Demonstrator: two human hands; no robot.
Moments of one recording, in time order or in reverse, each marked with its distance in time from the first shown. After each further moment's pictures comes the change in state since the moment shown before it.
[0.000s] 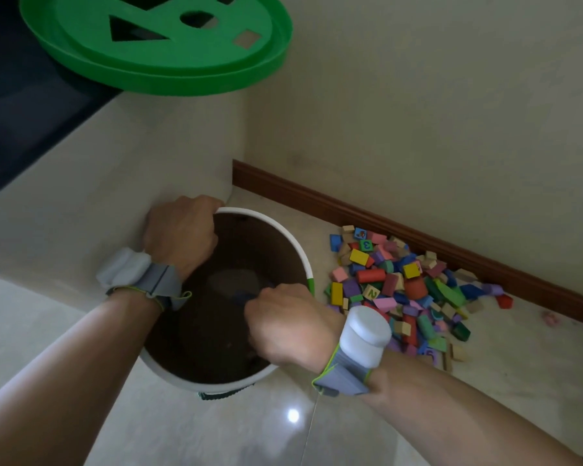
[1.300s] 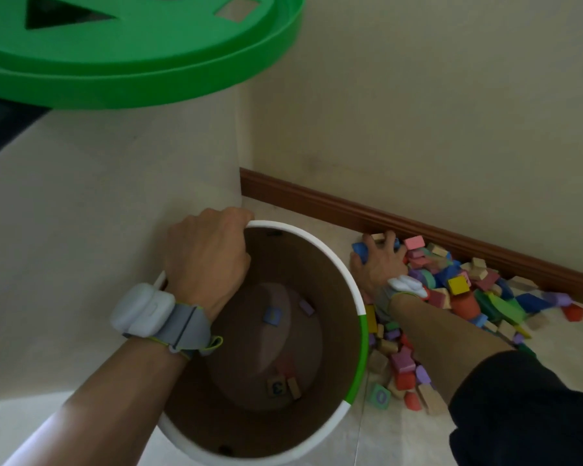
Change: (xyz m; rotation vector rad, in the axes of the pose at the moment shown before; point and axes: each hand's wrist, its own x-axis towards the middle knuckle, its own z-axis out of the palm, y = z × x) left_hand 0.031 0.020 0.018 -0.003 0.103 0.044; right_hand 0.119 0.248 0.177 0.253 0.336 0.895
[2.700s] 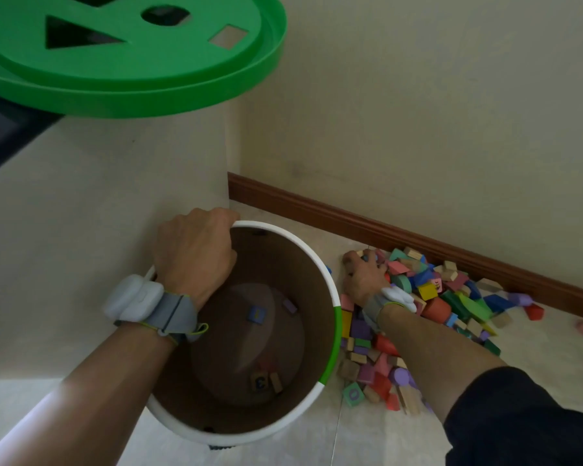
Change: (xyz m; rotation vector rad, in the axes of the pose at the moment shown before) left_hand 0.000 0.001 -0.005 0.010 -0.024 0.003; right_hand -0.029 0.004 -0.028 0.125 -0.218 -0.019
